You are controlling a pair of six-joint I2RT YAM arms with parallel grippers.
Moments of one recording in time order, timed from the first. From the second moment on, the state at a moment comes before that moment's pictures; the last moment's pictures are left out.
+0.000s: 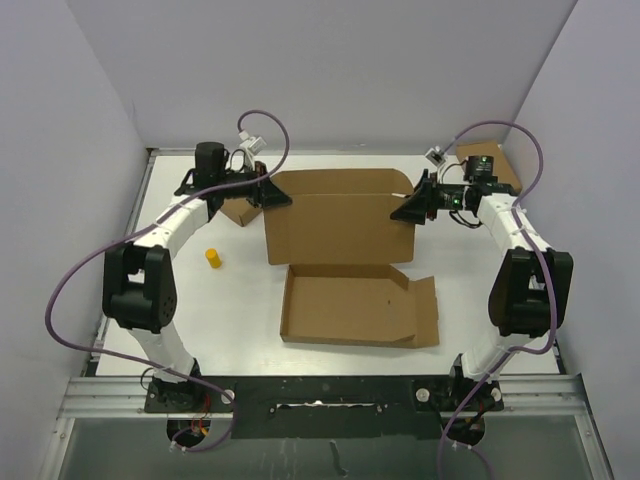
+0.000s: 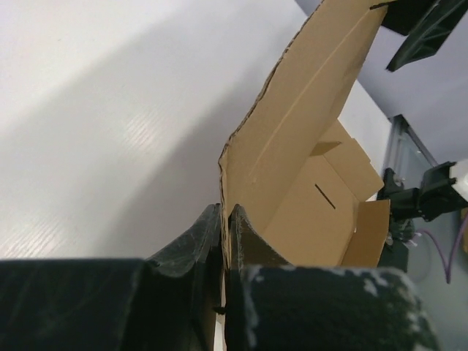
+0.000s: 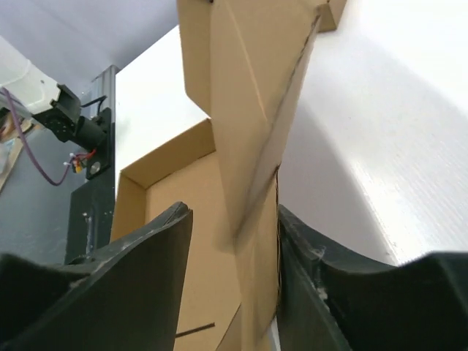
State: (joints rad) left arm -0.19 1.81 1.40 -0.11 1.01 -0.21; right arm -0.06 1.71 1.34 -0.54 -1.37 -0.38
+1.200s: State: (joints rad) left arm -0.17 1.44 0.93 0.35 0.67 -0.20; right arm -0.14 1.85 1.24 -0.62 -0.77 -0.49
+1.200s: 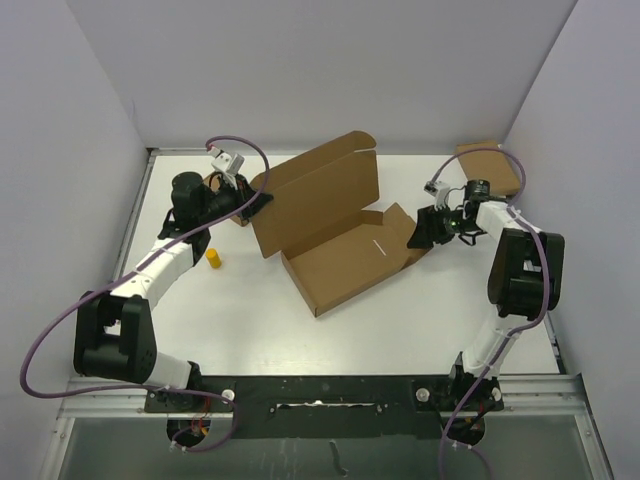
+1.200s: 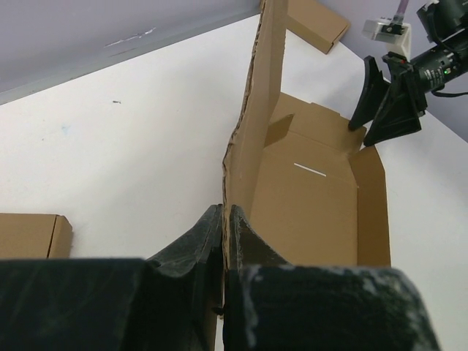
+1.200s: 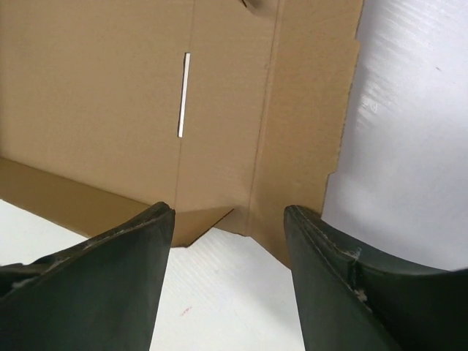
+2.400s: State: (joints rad) left arm -0.16 1.44 0.93 0.36 0.70 -0.23; right arm -0.01 1.78 1.19 -0.70 -0.62 -0.59
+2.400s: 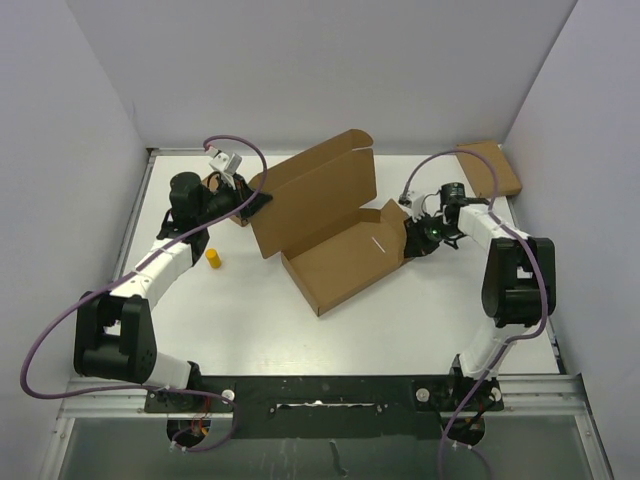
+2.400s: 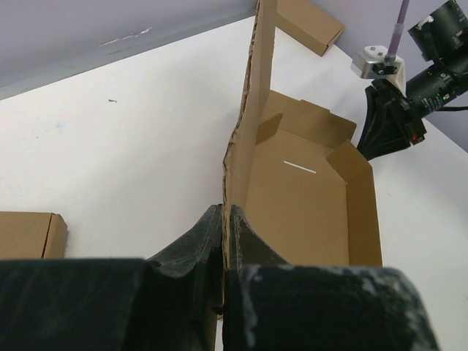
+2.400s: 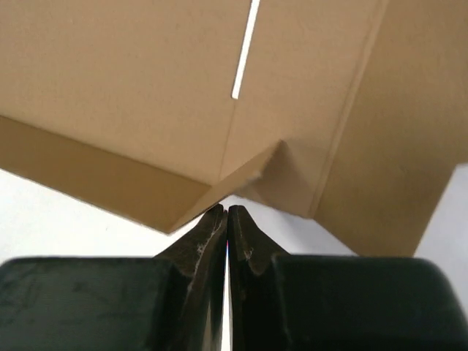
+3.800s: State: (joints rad) left arm -0.16 1.44 0.92 0.42 0.76 -0.27; right arm 0.01 1.95 1.47 -0.56 -0.70 -0.65
